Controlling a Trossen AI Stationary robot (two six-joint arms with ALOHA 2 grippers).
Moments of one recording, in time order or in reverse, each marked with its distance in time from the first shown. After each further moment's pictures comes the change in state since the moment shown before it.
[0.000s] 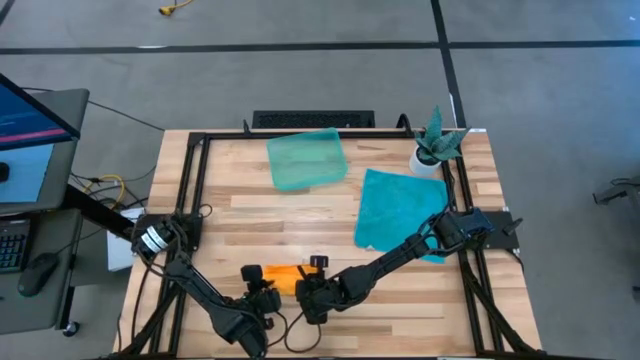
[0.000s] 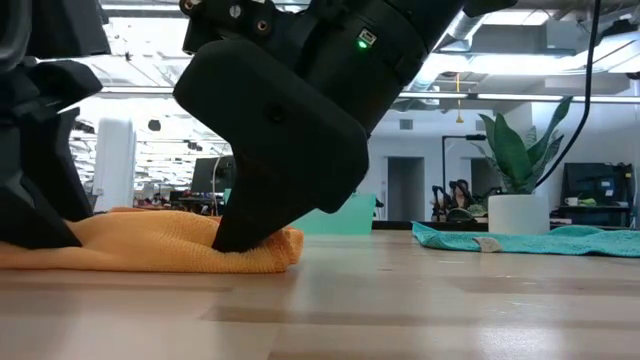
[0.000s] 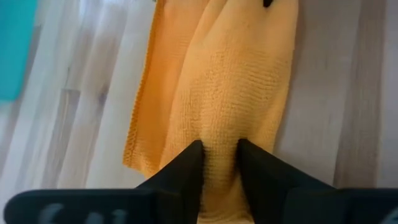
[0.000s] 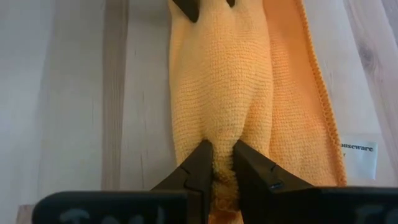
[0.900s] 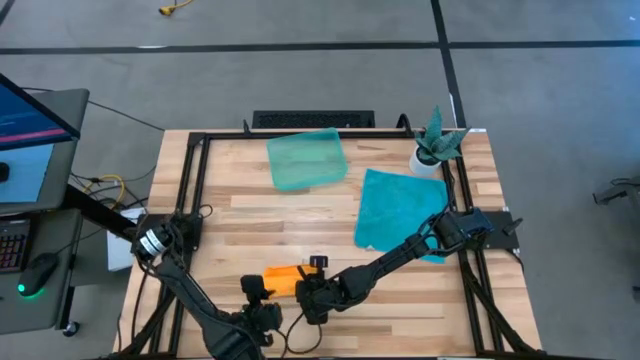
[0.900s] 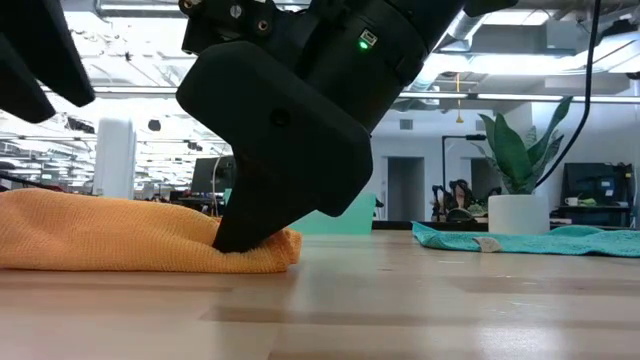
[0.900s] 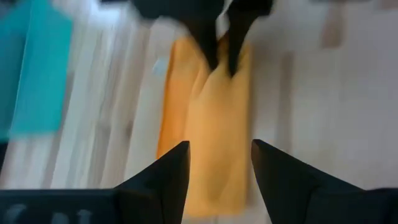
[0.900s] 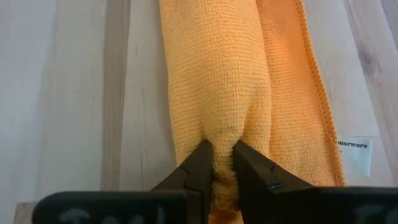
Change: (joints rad) left arm -0.048 0.008 0.320 -0.277 -0.054 0.046; right arm -0.002 0.000 0.000 0.001 0.006 -0.023
